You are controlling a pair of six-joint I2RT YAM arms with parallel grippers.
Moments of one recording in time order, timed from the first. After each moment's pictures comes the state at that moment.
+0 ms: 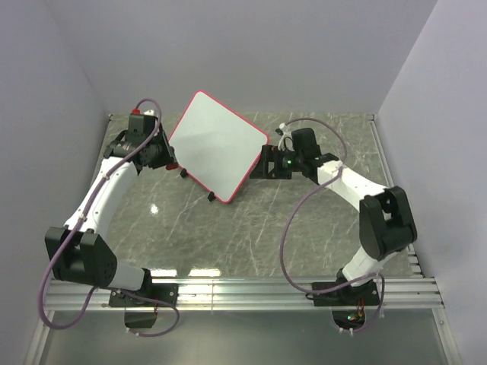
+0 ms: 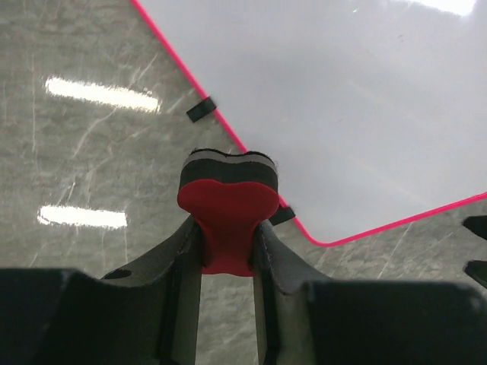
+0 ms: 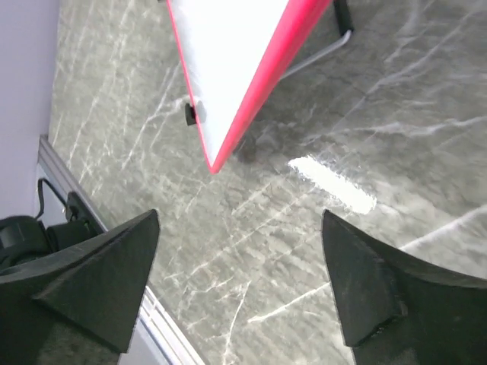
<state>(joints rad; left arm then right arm) -0.16 1.42 1.34 -0.71 0.01 -0.45 0.38 1.68 1.15 -0.21 -0.58 0.41</state>
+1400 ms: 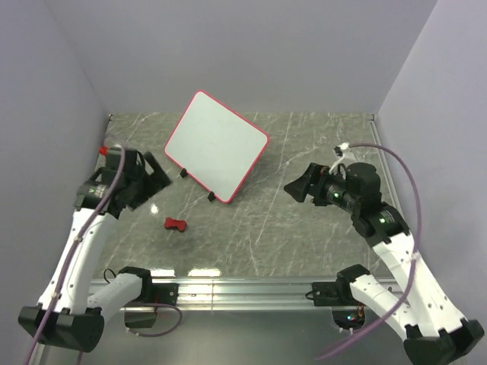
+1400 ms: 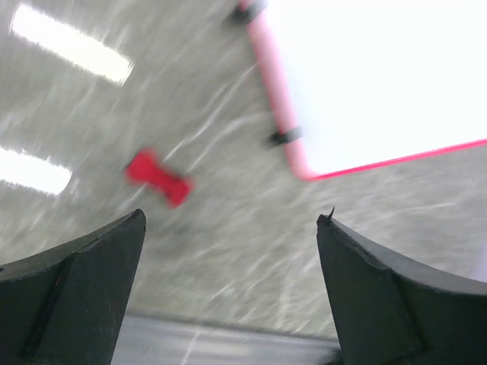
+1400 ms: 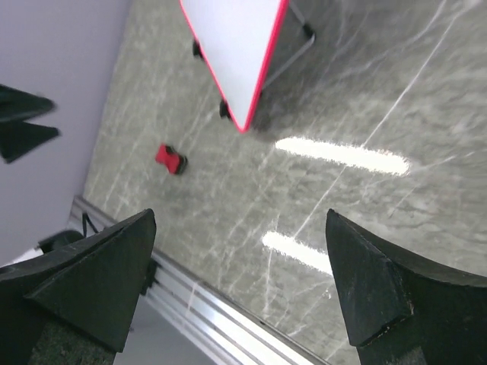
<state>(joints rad) -0.17 0.98 1.07 -0.97 -0.07 -0.77 0.36 0.81 0.86 -0.51 -0.31 0.58</state>
